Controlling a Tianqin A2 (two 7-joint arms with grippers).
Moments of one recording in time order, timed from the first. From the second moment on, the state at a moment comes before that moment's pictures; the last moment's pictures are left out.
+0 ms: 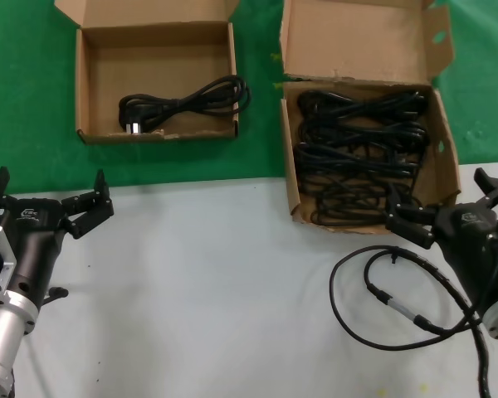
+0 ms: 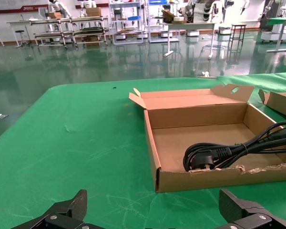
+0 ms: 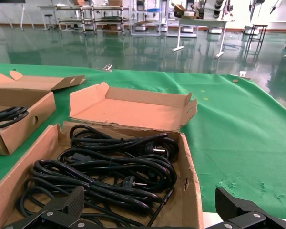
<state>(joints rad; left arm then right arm) 0.00 -0.30 1.60 -1.60 -1.80 0.00 0.00 0.02 0.30 -1.61 1.60 1.77 -0.02 -0.01</state>
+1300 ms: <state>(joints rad) 0.00 -0.30 1.60 -1.60 -1.80 0.00 0.00 0.02 0.30 -1.61 1.60 1.77 -0.02 -0.01</state>
